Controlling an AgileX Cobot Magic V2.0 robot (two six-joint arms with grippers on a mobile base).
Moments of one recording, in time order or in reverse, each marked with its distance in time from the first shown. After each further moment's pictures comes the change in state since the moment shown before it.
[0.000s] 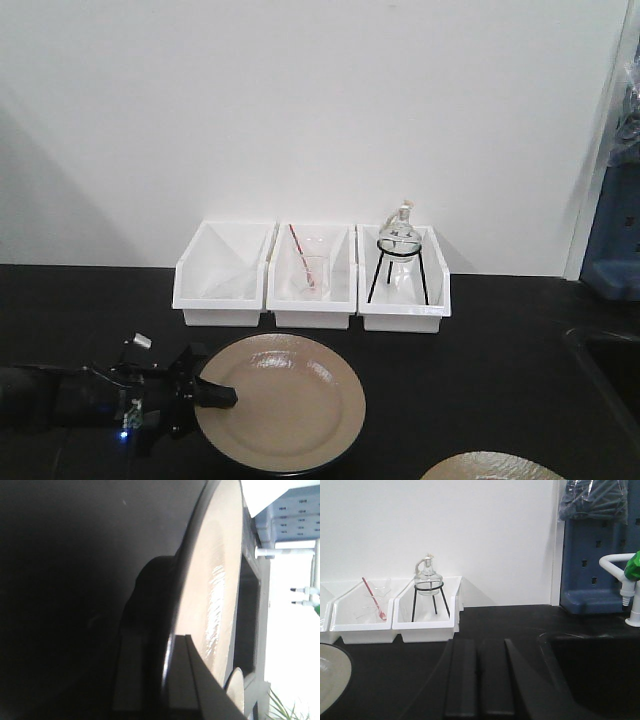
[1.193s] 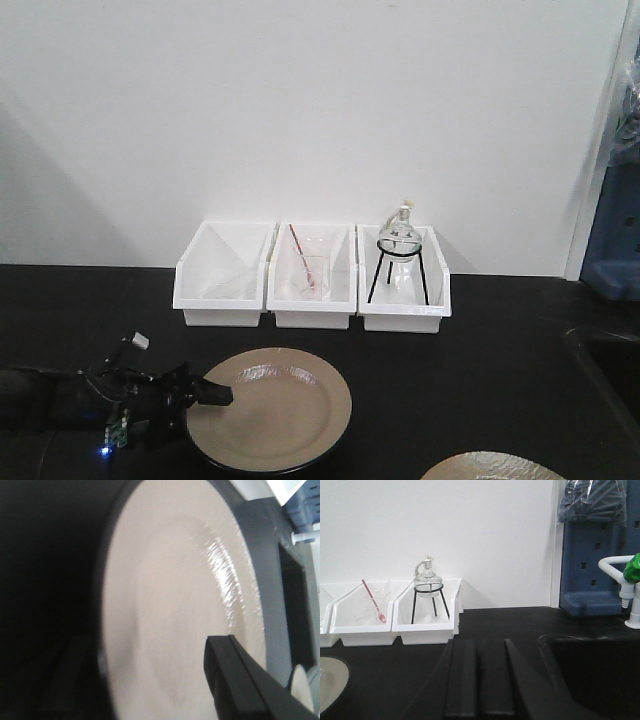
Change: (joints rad) left arm 0.042 0.022 -0.011 0.077 -0.052 0.193; right arm 0.000 0.000 0.000 0.000 -0.006 0.000
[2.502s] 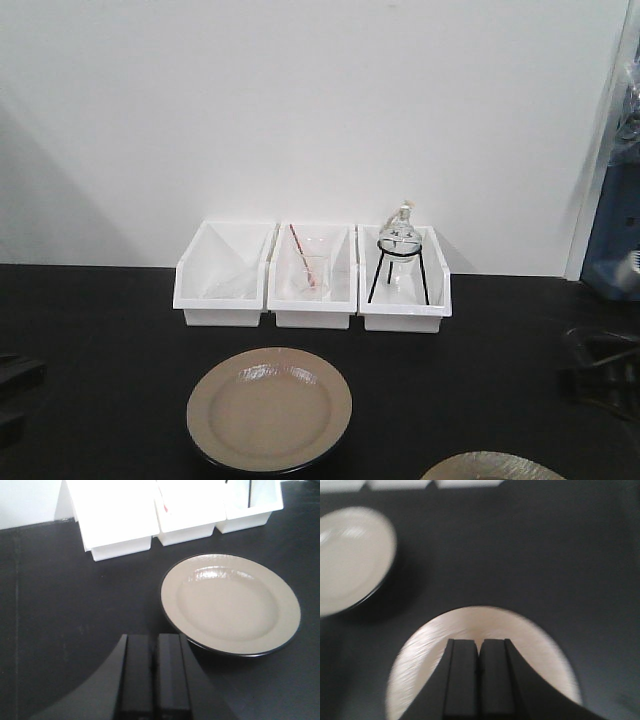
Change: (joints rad) left arm 0.227 -1.008 0.641 0.071 -0.219 0.706; right arm -0.006 0.653 -0.763 0.351 1.005 -0.284
